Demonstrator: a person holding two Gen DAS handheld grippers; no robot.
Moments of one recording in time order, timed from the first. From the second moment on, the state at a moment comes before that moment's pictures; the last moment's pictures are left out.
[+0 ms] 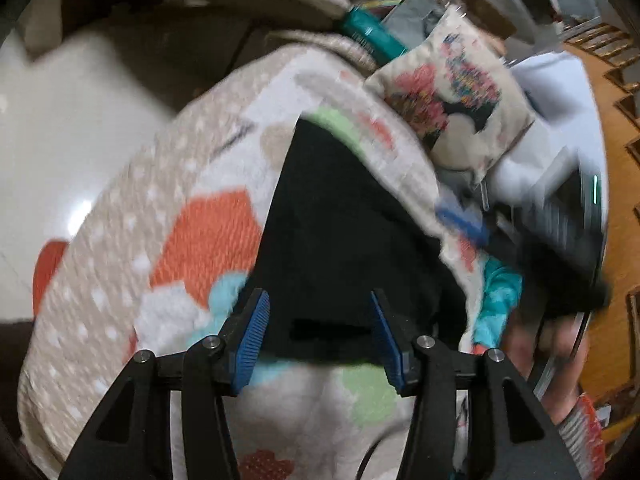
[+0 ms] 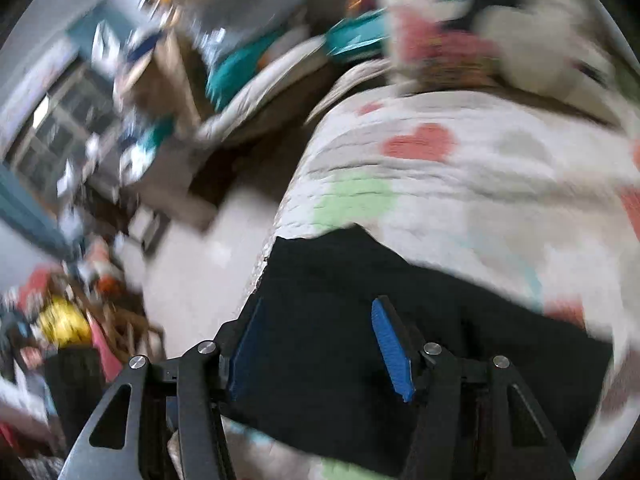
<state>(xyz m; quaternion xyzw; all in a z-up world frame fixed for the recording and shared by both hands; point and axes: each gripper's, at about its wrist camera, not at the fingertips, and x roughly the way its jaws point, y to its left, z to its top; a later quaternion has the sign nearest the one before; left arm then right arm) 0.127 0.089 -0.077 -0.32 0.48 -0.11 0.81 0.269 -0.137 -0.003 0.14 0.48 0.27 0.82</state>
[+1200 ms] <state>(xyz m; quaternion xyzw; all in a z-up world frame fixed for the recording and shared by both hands) 0.142 0.151 -0.108 -0.37 0.51 -0.02 0.78 0.310 0.030 -0.027 -0.13 0.54 0.28 0.78</state>
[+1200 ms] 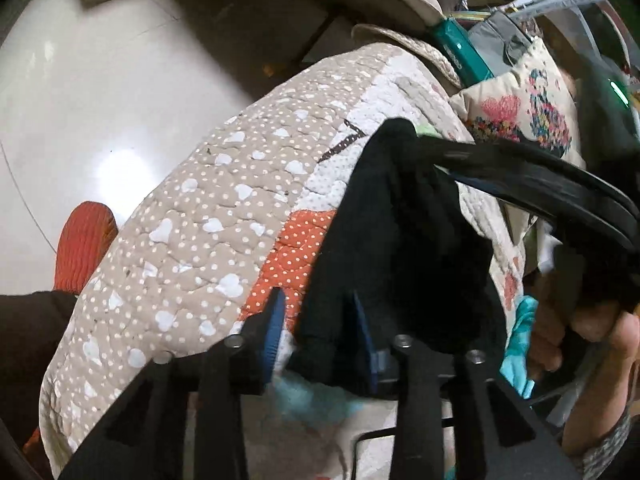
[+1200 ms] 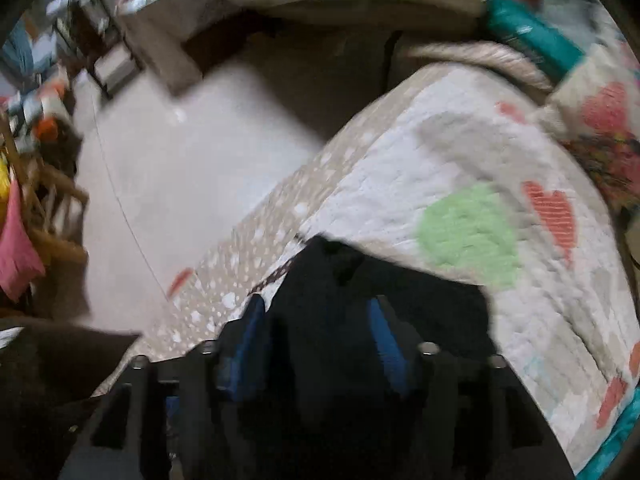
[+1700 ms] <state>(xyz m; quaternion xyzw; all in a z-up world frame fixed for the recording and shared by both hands) 0.140 0.133 -0.085 -0.31 0.47 -0.03 0.83 0.228 -0.134 -0.012 0.11 0.48 0.17 0.85</state>
